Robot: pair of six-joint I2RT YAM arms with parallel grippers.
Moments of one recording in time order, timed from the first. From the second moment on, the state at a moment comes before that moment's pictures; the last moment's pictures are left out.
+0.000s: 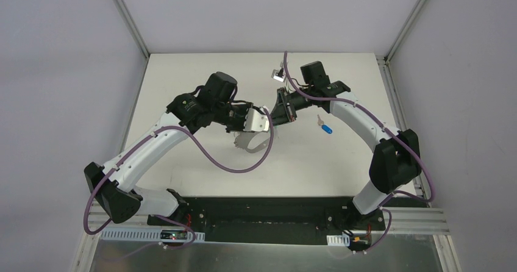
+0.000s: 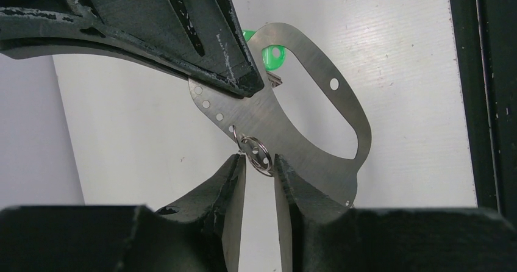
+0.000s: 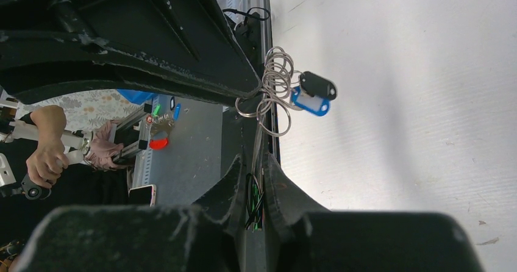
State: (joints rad) left arm -0.71 1.31 1.38 -0.86 0.46 0.98; right arm 0.50 1.64 1.37 -0.57 -1.21 -0.03
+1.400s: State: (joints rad) left arm -0.70 1.32 1.35 -0.85 0.47 0.97; right arm 0.51 1.63 1.36 -0.73 -1.18 -0.25
